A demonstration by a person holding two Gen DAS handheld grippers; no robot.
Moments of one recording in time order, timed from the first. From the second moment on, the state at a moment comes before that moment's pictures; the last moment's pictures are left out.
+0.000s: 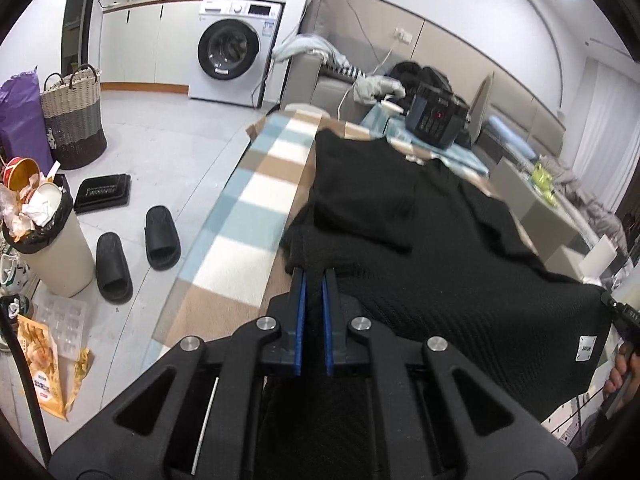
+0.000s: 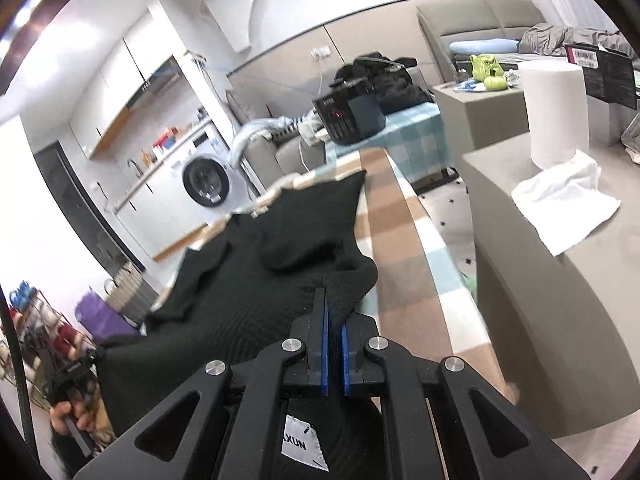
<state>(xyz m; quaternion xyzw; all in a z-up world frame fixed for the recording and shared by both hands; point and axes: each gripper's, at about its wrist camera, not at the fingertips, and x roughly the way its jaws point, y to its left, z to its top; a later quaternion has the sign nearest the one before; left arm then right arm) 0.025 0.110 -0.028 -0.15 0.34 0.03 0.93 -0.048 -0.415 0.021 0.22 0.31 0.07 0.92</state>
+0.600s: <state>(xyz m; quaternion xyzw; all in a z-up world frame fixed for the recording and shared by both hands) 0.140 0.111 -0.084 -0.14 0.42 0.06 0.90 0.051 -0.419 -0.014 0.22 0.39 -0.01 0.89</state>
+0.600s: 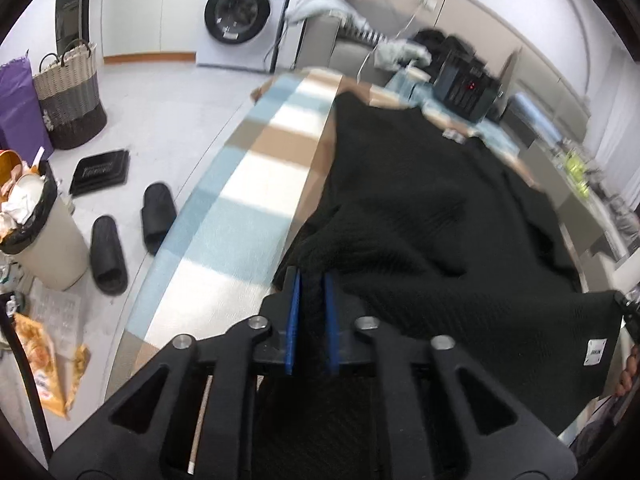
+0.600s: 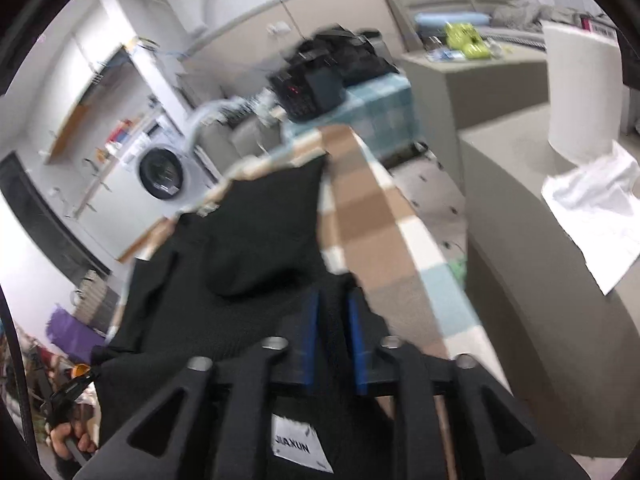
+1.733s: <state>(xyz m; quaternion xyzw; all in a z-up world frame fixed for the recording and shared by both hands) 0.103 0.107 -0.081 -0.18 0.39 0.01 0.90 0.032 -0.416 -0.058 0.19 0.45 0.04 0.87</state>
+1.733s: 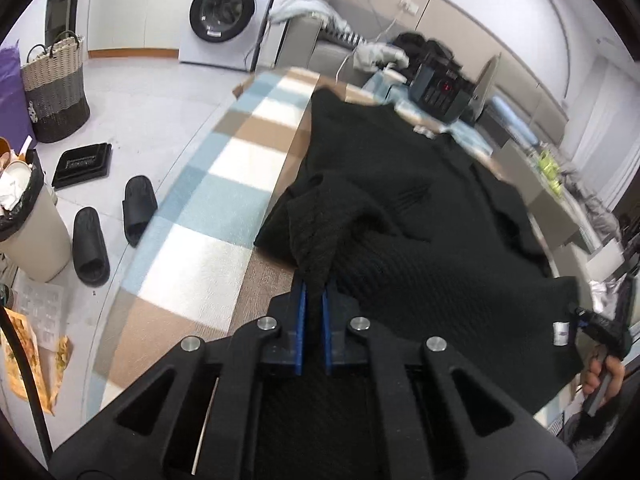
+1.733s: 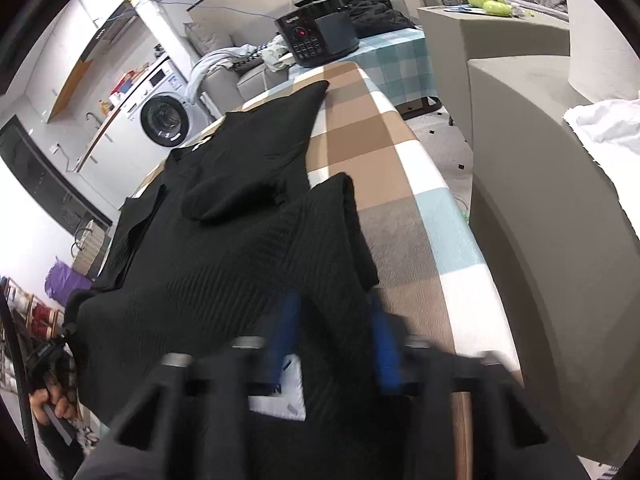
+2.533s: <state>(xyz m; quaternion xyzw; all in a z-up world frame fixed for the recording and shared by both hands) 0.053 0.127 -0.032 -0.22 0.34 0.02 0.92 -0.014 -0.411 0.010 0.20 0.34 0.06 0.92</state>
